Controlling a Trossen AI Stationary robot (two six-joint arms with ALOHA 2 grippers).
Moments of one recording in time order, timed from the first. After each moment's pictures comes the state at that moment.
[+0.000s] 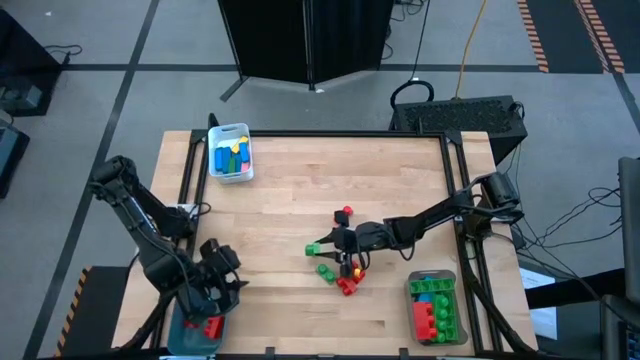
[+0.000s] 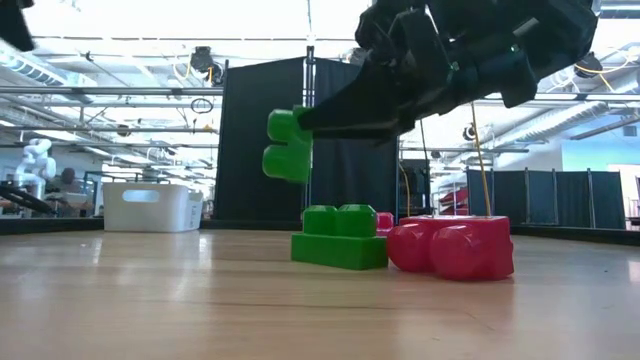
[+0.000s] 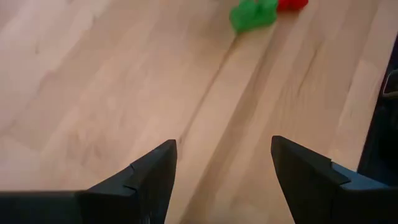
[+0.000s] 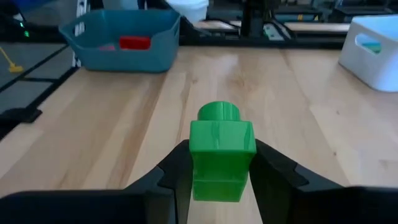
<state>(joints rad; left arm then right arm) -0.90 1.37 1.11 -1.05 -0.52 -1.35 0.21 1.80 0.79 0.68 0.12 0.08</state>
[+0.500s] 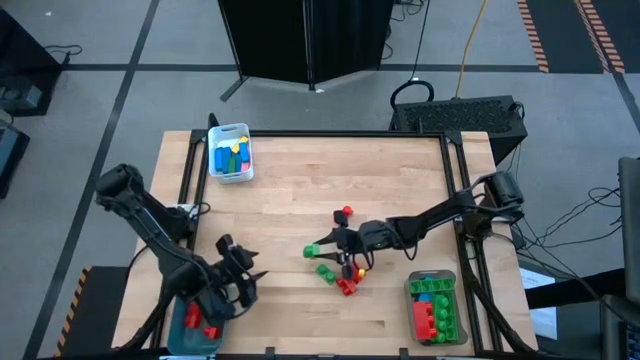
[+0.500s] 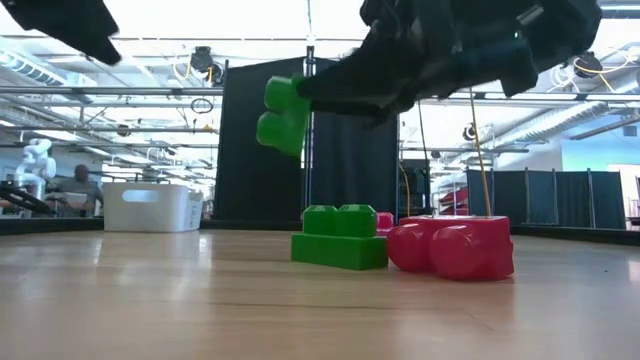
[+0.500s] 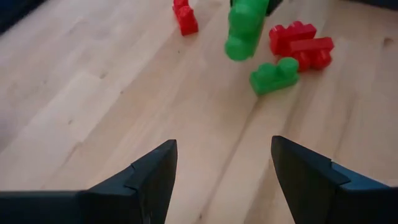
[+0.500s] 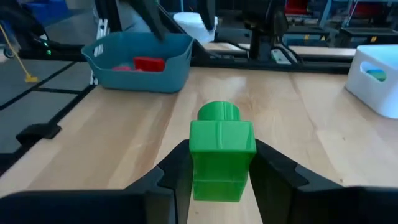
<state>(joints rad) -0.83 1.48 1.11 -0.95 -0.76 -1.23 0.22 1.76 0.79 0.72 0.10 0.06</state>
